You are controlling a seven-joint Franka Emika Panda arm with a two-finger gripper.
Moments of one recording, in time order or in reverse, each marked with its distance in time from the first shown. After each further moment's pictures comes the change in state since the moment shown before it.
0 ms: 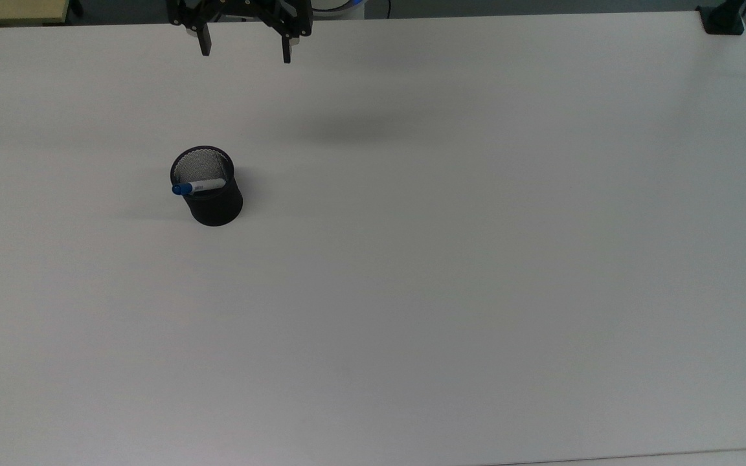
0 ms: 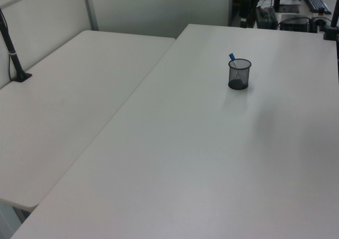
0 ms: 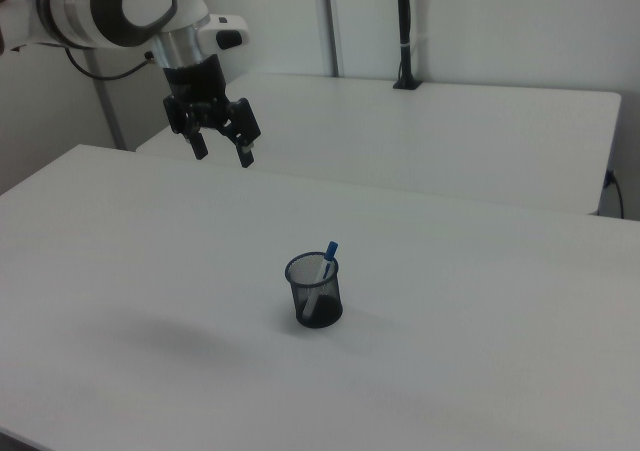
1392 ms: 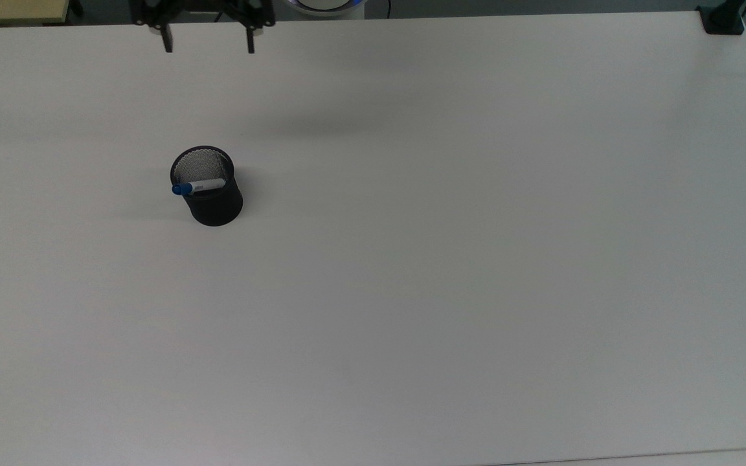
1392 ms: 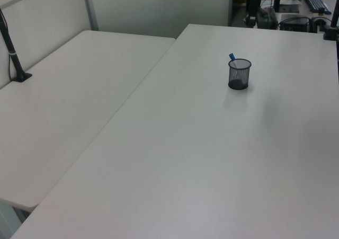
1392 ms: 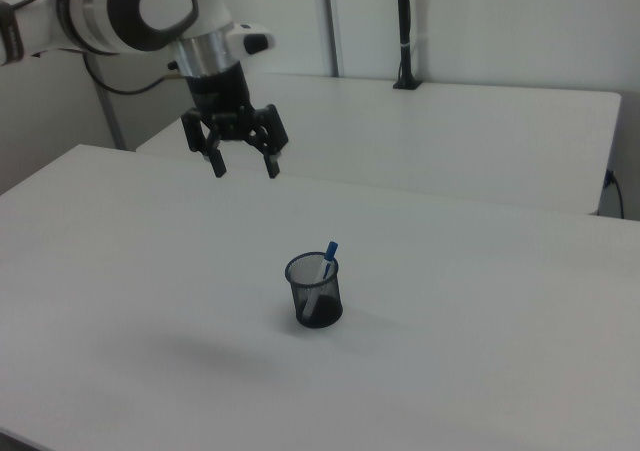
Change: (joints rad) arm -0.067 0.002 -0.005 -0.005 -0.047 -0.035 -0.236
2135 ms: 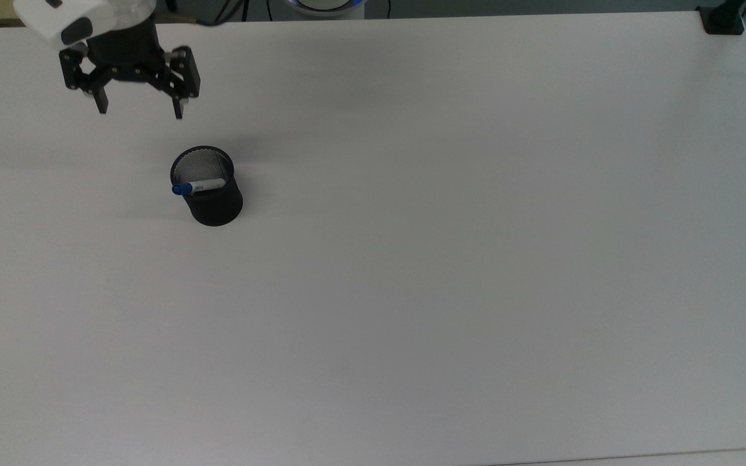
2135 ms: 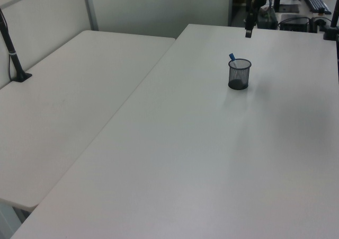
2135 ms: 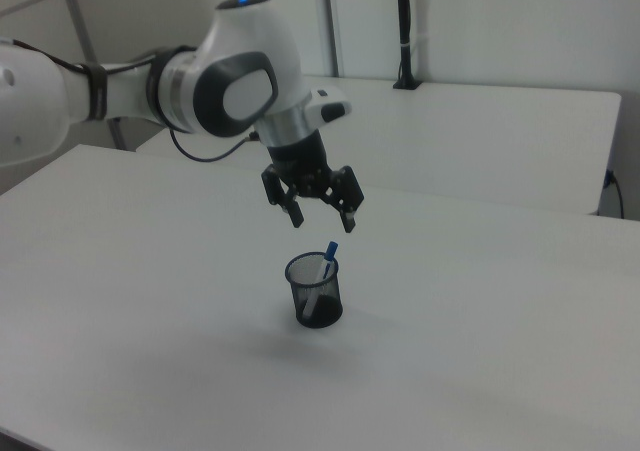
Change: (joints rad) arm -0.147 0.101 -0.001 -0.134 -0.017 0.332 -0.011
